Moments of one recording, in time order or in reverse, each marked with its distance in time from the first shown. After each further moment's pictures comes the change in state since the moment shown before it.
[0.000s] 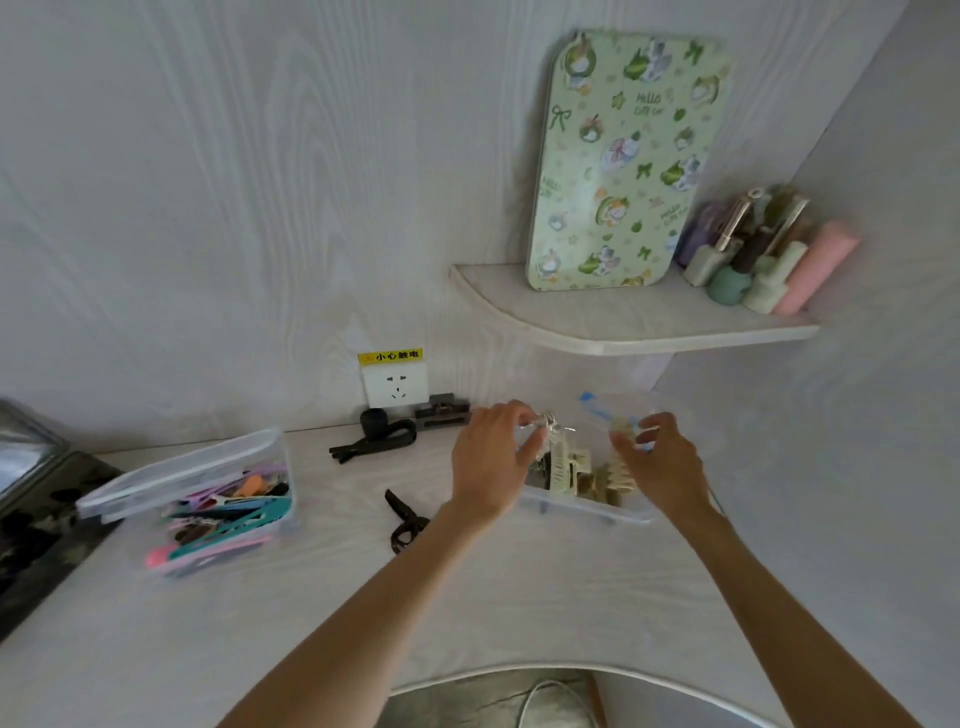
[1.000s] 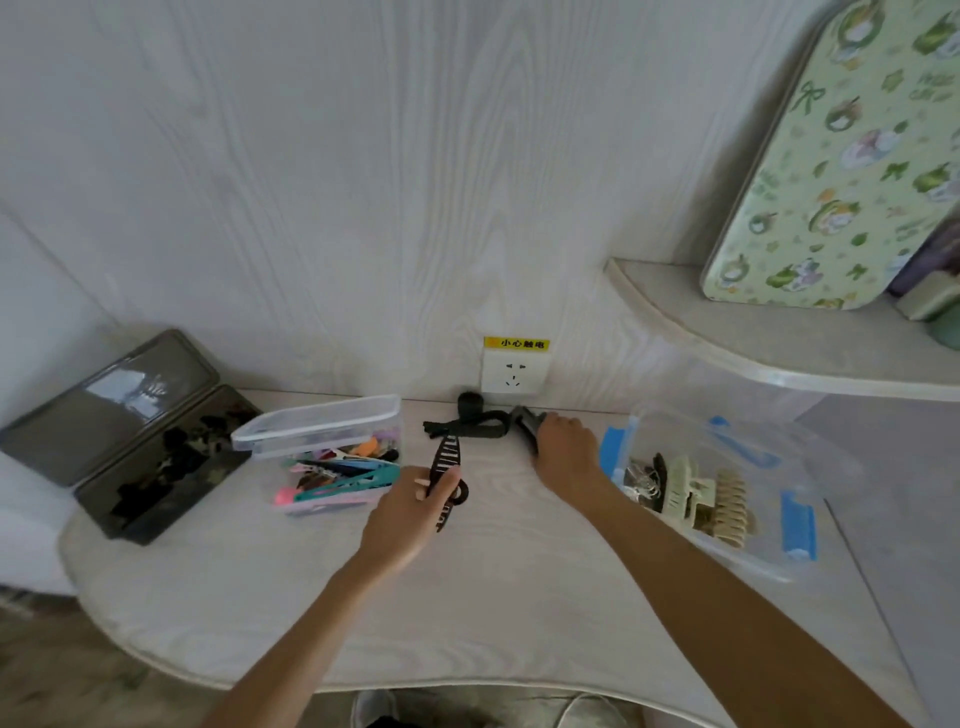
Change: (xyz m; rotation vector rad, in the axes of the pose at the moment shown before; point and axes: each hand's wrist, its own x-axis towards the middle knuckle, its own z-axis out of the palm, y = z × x) left_hand -0.094 -0.146 -0.082 -0.244 -0.037 -0.753; right_hand -0.017 -0.133 0.174 -0.758 -0.317 -0.592
